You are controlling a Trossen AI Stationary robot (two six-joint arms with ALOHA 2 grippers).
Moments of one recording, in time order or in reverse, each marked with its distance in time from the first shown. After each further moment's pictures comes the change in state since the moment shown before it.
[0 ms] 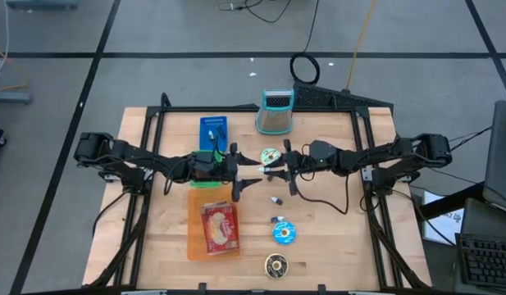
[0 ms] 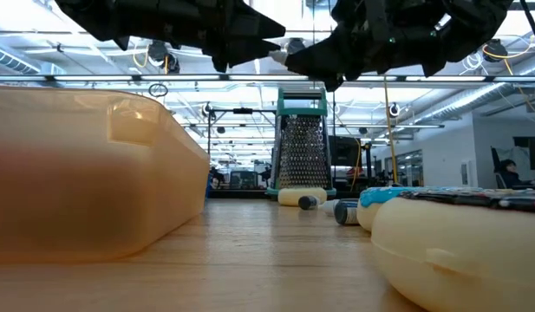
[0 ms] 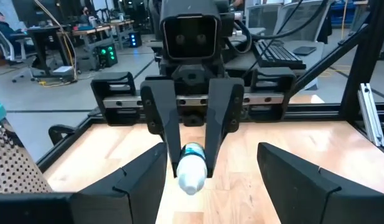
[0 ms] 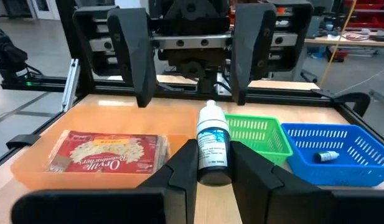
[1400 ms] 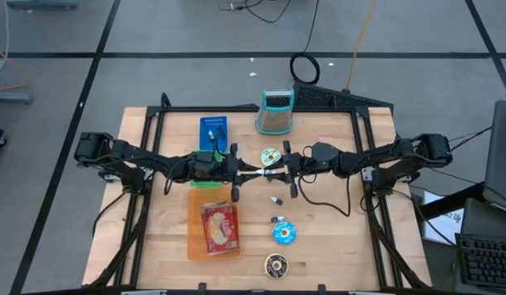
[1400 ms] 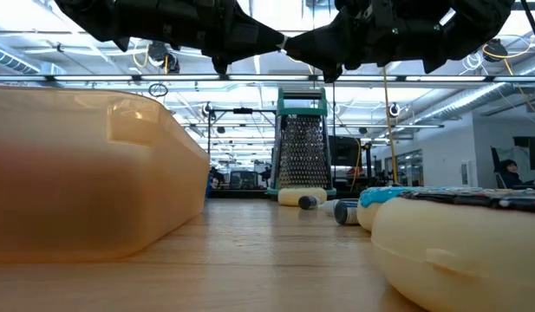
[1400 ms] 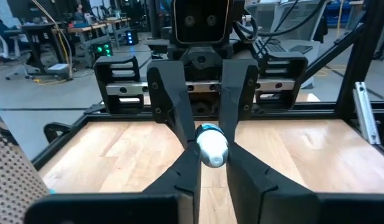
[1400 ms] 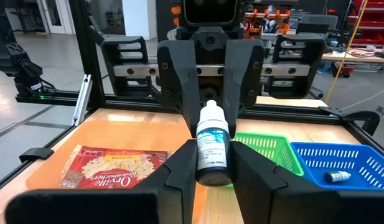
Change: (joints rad) left arm 0.007 0.001 -0.003 -0.002 0.017 -0.006; right arm 0.032 -0.001 0.000 0.066 0.002 0.009
